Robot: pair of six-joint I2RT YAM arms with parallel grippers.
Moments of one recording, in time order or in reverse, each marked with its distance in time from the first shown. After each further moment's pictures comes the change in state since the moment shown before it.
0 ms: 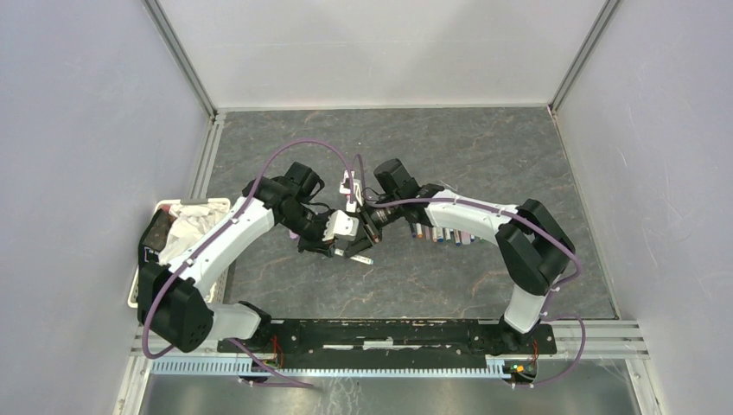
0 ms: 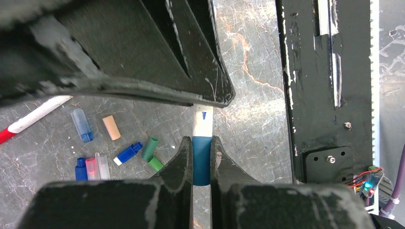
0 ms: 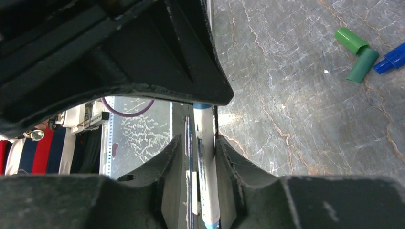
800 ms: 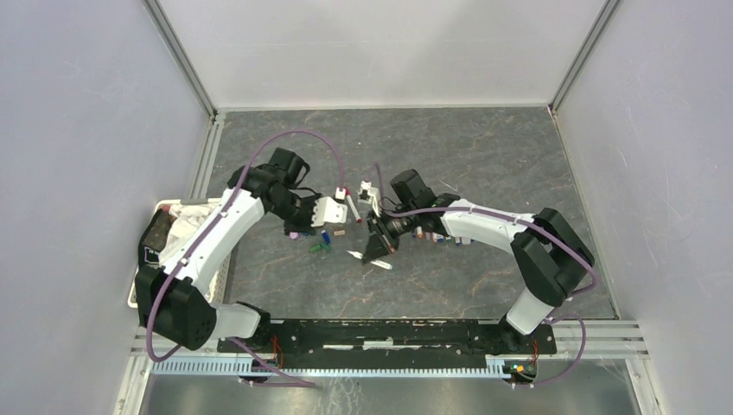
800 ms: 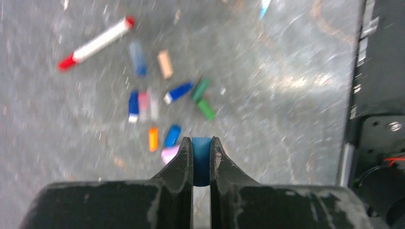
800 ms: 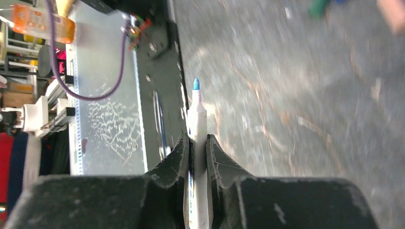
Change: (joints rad) left arm 0.074 0.011 0.092 -0.039 -0.141 0.088; right arm -0.029 -0.109 -0.146 0.010 0.097 -0.106
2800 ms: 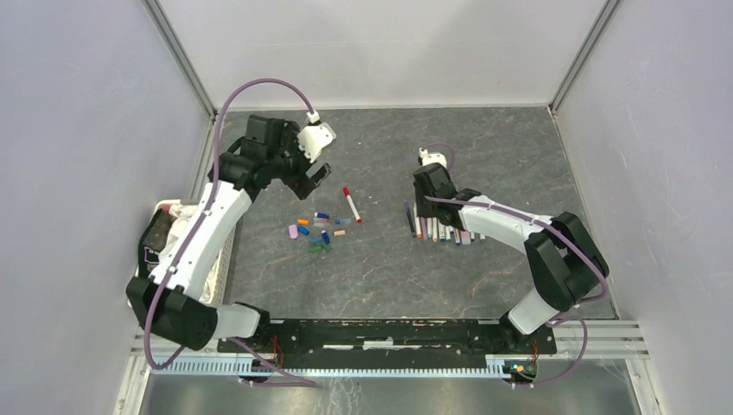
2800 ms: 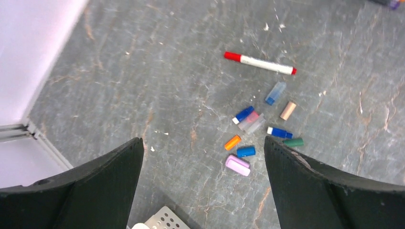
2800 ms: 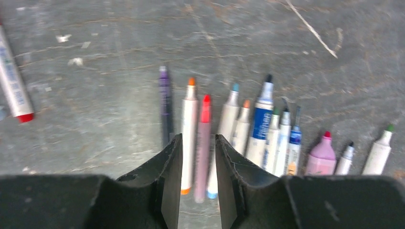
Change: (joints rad) left arm 0.096 0.018 0.185 0.363 -0.295 -0.621; right arm -0.166 -0.063 -0.092 -0.070 1.235 0.272
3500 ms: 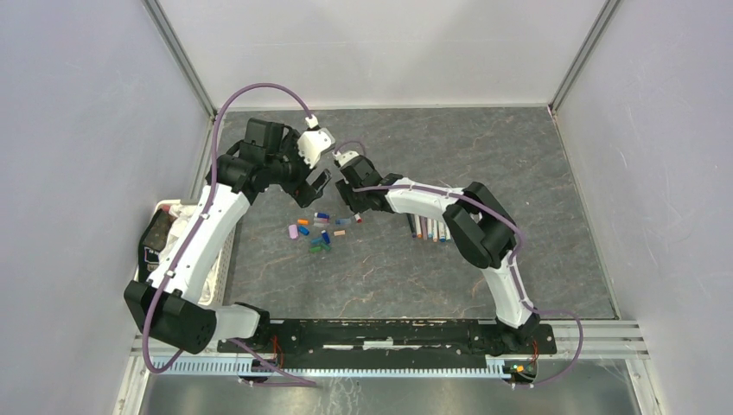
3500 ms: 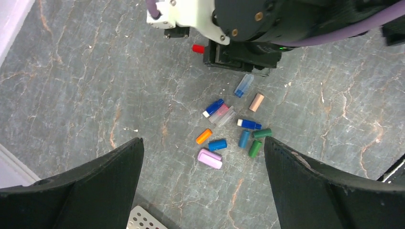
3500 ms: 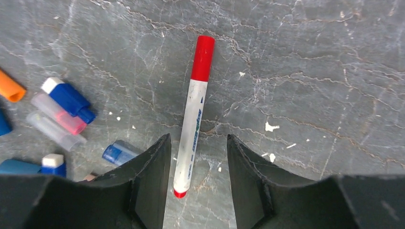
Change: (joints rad) left arm 0.002 -0.045 -0.013 -0.052 0.055 -0.071; right arm 0.233 0.535 0.614 -0.061 -0.142 -0.174
